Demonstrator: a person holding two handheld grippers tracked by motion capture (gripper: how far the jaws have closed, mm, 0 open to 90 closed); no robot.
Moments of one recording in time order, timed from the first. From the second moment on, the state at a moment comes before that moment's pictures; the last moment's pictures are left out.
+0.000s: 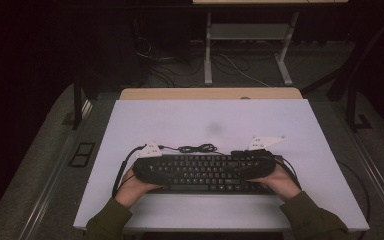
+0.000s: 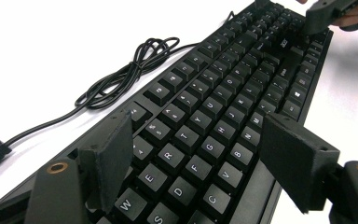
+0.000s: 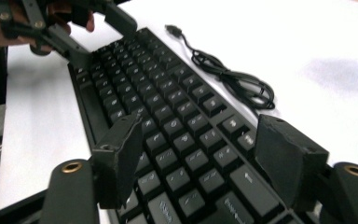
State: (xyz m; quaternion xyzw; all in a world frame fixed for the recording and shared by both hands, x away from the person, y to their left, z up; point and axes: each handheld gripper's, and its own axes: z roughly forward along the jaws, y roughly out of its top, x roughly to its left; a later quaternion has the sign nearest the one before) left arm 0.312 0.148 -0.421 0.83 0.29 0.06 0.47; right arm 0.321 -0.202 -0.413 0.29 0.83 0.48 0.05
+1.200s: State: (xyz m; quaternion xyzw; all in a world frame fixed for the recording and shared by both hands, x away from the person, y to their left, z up) left arm 0.322 0.158 -0.429 0.84 0.31 0.07 0.43; right arm 0.330 -0.182 -0.414 0.28 0.82 0.49 0.05
